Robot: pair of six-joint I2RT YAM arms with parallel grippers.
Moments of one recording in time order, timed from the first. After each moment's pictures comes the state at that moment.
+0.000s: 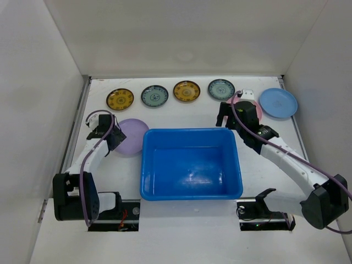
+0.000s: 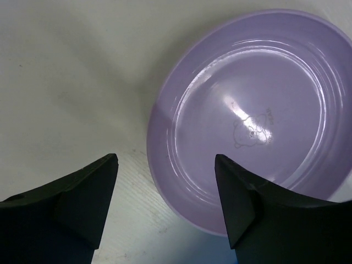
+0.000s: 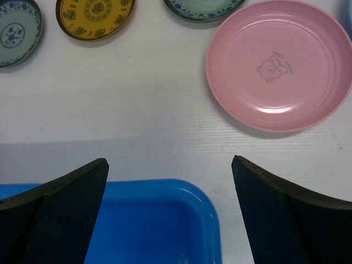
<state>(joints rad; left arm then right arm) 0.01 1.24 0.73 -0.50 -0.30 -0.73 0.49 1.19 0.94 -0.27 0.38 0.38</state>
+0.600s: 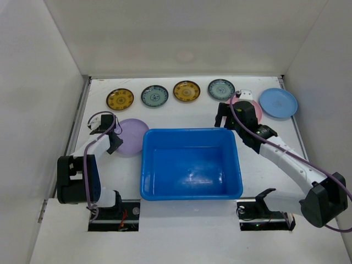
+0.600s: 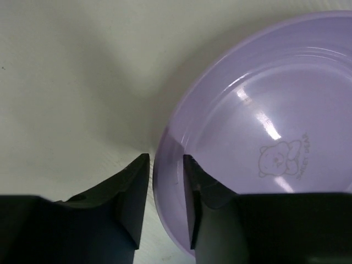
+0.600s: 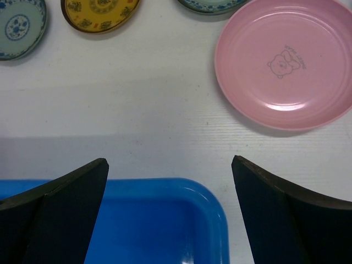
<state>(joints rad) 0.03 1.41 0.73 -0.43 -0.30 -0.75 0.49 1.20 0.93 -0.26 0.34 0.39</state>
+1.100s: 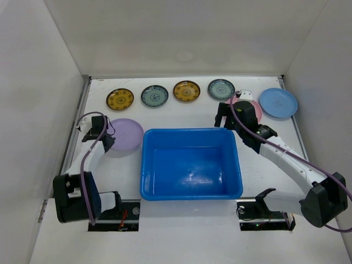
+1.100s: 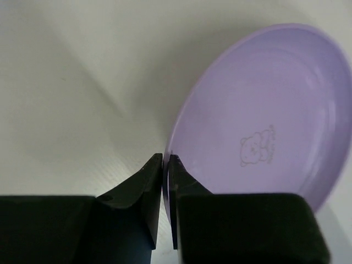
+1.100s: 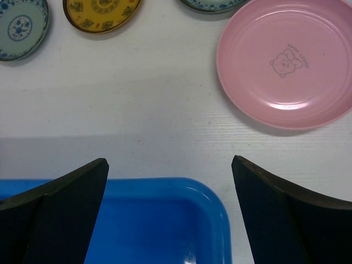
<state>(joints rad) 0.10 1.27 0.70 -0.44 -0.33 -0.79 0.49 1.20 0.93 -0.26 0.34 0.40</state>
